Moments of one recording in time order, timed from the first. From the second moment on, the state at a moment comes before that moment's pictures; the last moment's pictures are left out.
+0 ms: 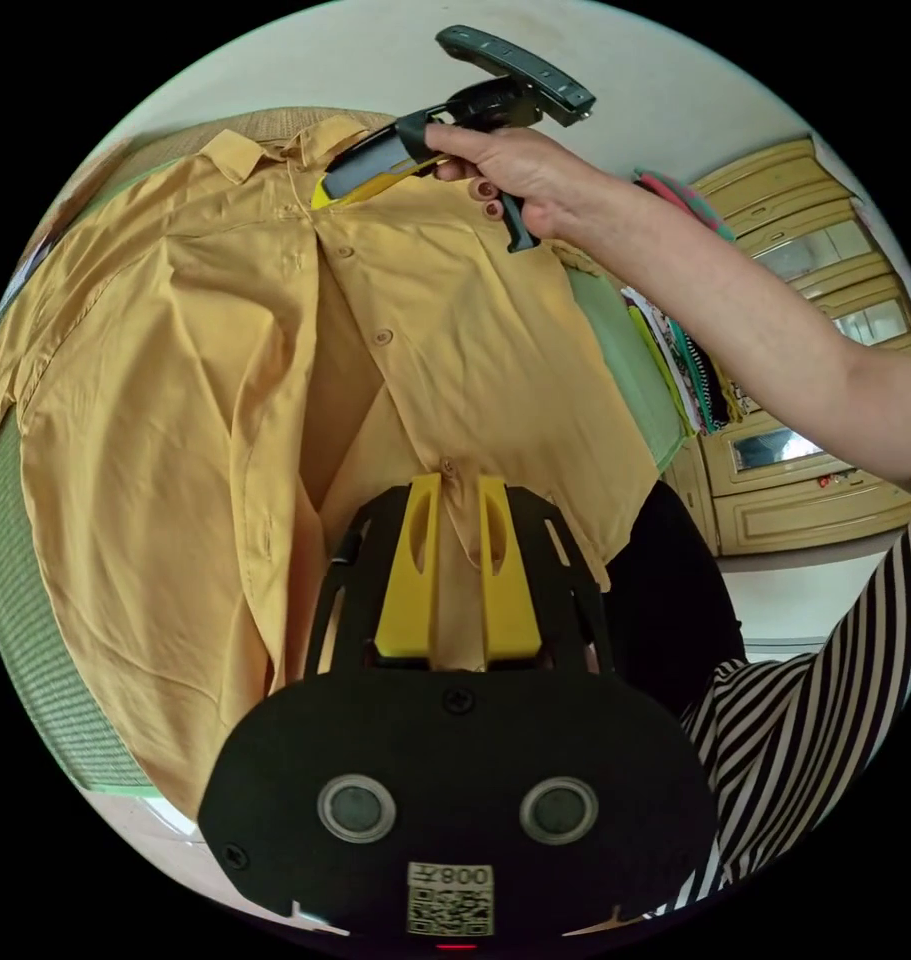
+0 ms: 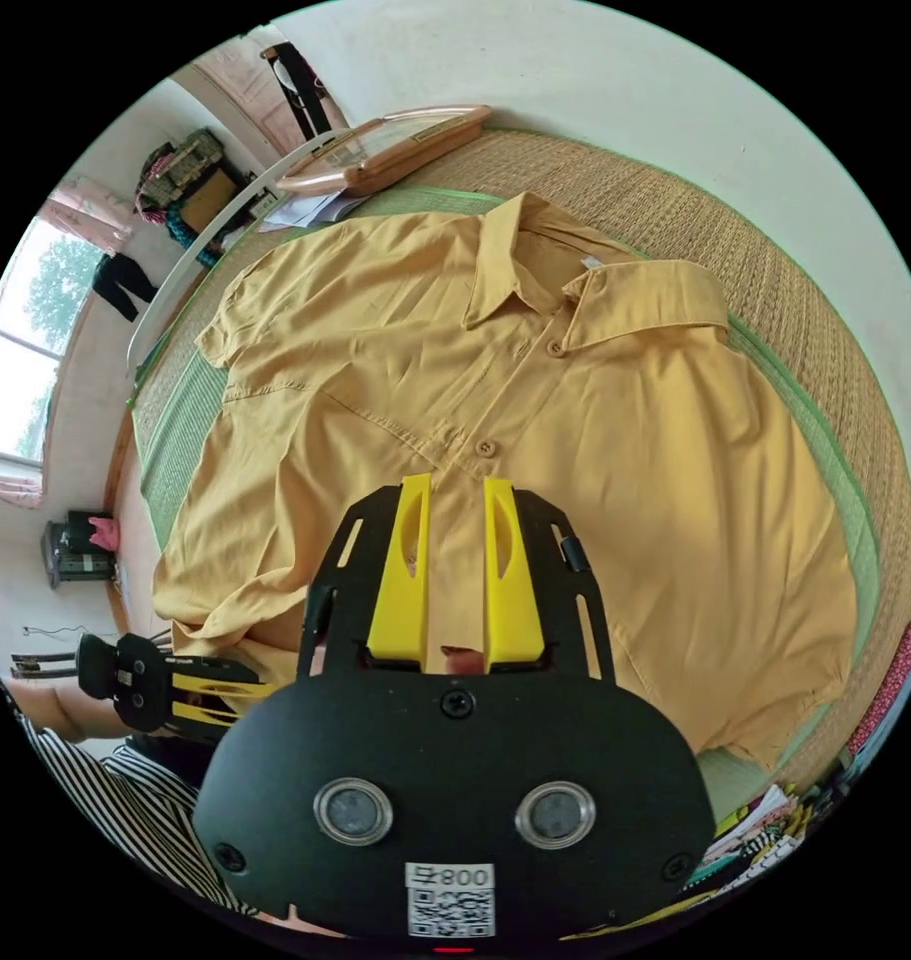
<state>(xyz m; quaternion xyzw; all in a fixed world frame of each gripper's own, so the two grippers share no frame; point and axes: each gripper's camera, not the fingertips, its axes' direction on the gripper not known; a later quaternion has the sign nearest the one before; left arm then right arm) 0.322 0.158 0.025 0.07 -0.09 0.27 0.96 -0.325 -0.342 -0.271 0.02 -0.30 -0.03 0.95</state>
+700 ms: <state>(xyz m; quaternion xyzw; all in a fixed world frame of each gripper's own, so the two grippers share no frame) 0.368 0.179 0.008 0.10 -0.01 0.35 0.93 -0.177 -0.297 -0.279 0.08 -0.33 0.06 0.94</state>
